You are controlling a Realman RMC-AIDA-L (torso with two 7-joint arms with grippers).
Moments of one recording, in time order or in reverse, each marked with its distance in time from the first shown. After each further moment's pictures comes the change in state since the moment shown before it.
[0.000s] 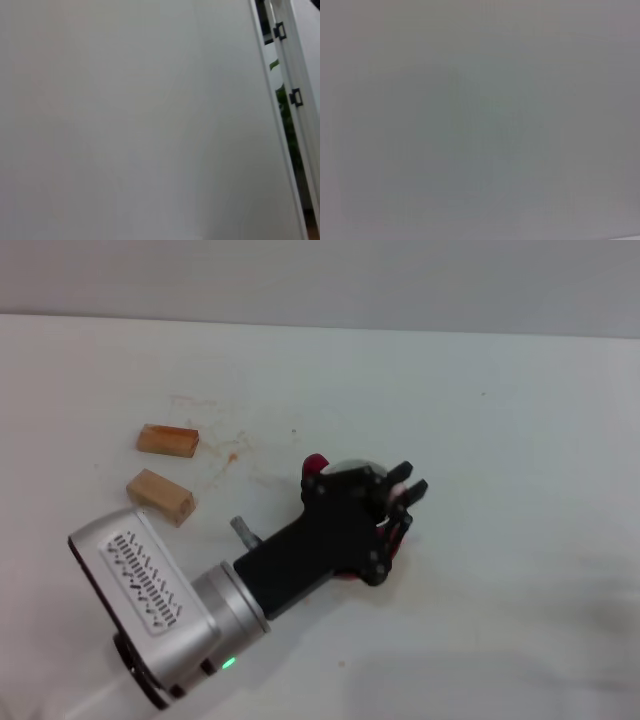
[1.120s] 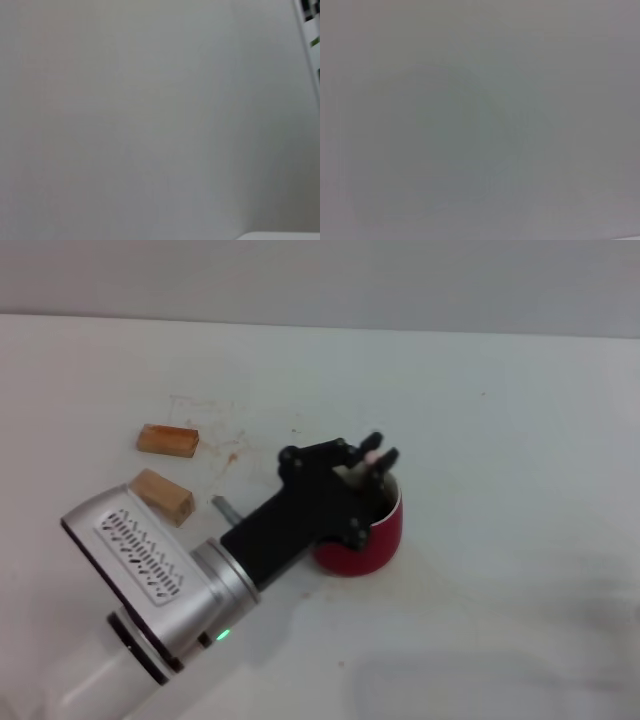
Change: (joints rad) left arm 0.025 0.004 -0.086 -0.048 0.000 -0.080 0.059; right arm 0.006 0.001 -0.015 0.001 -0.002 0.001 0.000
